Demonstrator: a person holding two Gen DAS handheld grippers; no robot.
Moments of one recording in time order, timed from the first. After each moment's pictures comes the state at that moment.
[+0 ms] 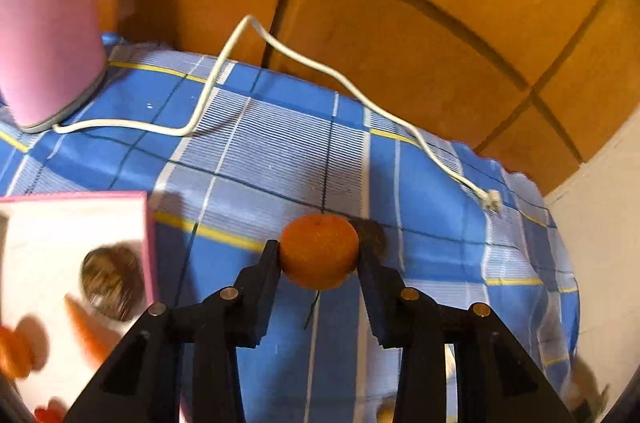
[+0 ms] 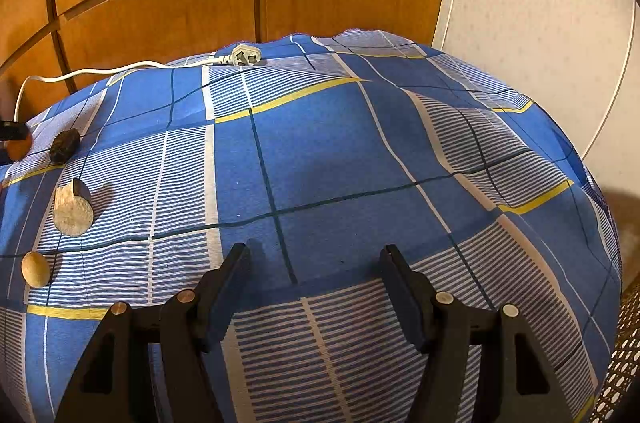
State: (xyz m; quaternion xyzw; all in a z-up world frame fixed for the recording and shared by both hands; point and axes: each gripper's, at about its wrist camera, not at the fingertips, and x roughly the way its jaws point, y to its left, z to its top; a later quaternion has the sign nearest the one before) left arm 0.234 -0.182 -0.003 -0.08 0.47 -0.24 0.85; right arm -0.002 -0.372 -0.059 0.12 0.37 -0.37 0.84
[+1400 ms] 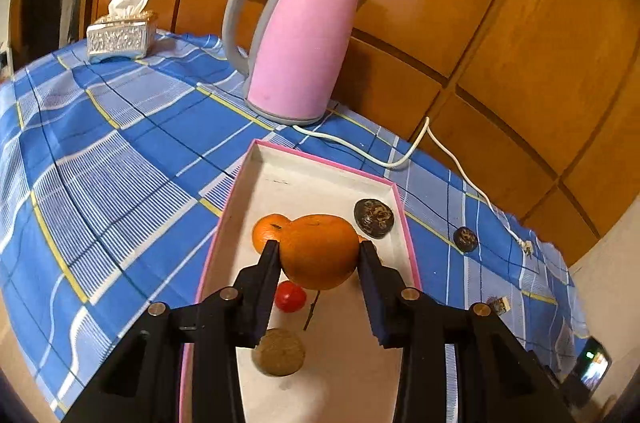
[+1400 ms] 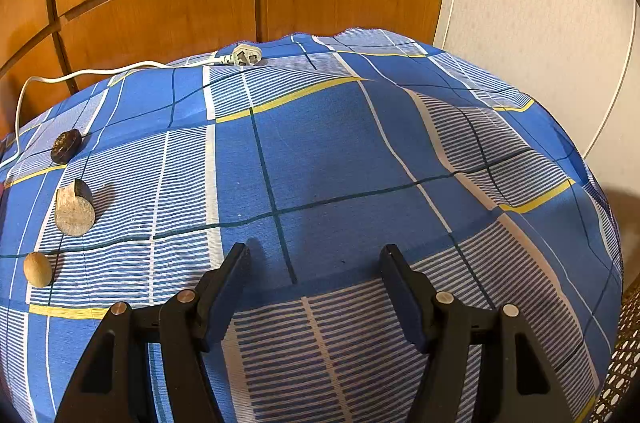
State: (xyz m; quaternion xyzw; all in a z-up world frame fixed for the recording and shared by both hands) left arm 0.117 0.029 0.023 -0.17 0.37 -0.08 0.91; right arm -0.002 -0.371 -0.060 0.13 0.37 -0.37 0.84
